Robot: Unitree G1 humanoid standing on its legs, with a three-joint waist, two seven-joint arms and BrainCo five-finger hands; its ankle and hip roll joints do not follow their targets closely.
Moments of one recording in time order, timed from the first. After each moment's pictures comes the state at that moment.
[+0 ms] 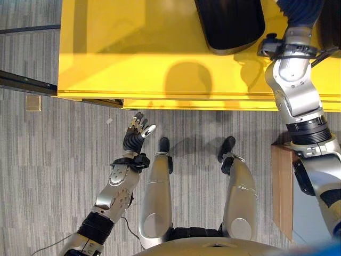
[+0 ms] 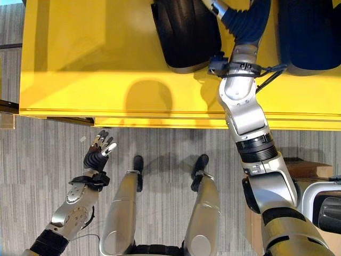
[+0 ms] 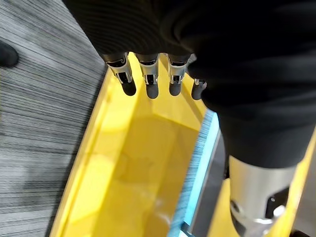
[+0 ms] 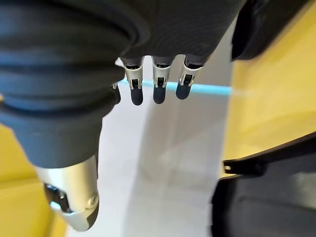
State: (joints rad) left arm -0.02 0.45 -0.31 0.02 -0.80 -0.18 0.29; right arm -0.92 -0.52 0.20 0.11 0.24 -0.07 -0.60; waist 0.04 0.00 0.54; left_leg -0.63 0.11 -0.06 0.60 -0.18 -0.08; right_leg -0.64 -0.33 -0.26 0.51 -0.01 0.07
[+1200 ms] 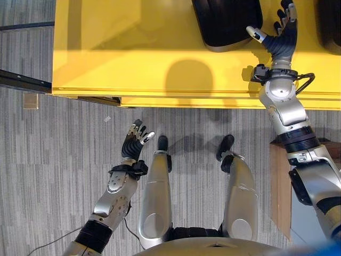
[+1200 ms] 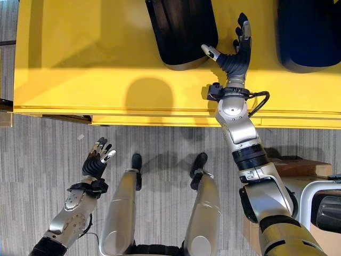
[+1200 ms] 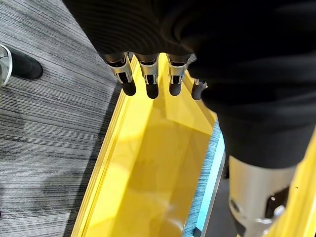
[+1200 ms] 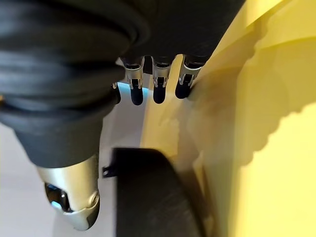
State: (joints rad) left arm 0.03 0.45 -0.29 0.02 -0.77 -0.18 0.27; right arm -0.87 -0.48 0.22 0.32 0.34 -0.09 -0.51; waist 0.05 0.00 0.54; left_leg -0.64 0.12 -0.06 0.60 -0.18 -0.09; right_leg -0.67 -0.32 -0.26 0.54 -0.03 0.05
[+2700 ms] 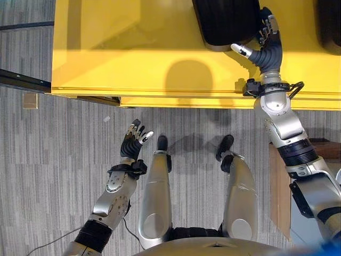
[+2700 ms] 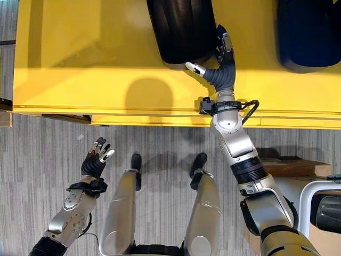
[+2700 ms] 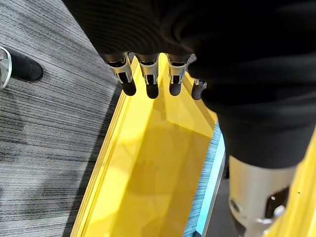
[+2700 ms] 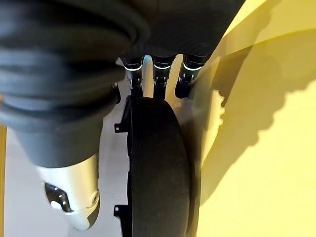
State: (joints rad) left arm 0.03 0.44 -0.27 0.02 -0.77 -0.16 0.27; right arm -0.75 -0.47 0.28 0.16 0.35 -0.10 -0.40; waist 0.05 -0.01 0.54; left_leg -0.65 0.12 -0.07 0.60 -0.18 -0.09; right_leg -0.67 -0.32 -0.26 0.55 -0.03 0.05
